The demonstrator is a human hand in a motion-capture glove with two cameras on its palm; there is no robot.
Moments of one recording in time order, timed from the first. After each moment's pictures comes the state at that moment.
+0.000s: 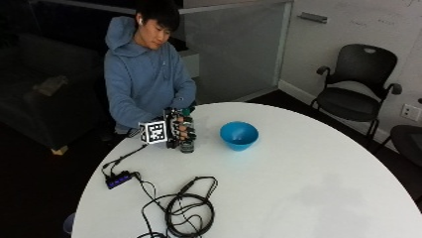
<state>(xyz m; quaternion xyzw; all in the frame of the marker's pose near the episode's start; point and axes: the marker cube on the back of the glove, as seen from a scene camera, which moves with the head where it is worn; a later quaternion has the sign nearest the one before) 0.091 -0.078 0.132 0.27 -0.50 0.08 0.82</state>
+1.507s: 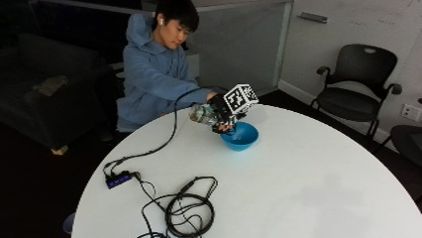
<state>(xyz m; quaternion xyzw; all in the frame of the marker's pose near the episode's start) 0.012 -0.281 0.076 -0.39 0.16 0.19 0.88</state>
